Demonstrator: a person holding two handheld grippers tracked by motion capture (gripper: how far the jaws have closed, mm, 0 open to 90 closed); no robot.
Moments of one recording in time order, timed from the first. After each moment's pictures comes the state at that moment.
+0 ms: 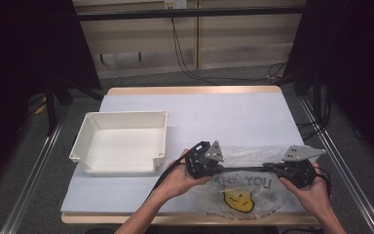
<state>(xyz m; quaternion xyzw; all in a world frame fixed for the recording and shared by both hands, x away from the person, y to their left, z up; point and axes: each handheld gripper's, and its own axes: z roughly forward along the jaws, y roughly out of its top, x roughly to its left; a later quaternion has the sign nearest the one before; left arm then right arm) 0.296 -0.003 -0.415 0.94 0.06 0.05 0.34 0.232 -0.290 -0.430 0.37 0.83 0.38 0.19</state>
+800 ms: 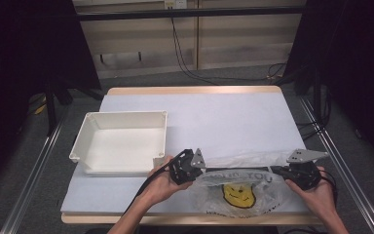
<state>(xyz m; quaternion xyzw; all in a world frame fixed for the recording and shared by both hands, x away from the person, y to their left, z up) 0.291 0.042 -0.445 0.96 0.08 0.08 0.27 0.231 -0.313 -0.453 0.41 0.83 0.34 0.19</state>
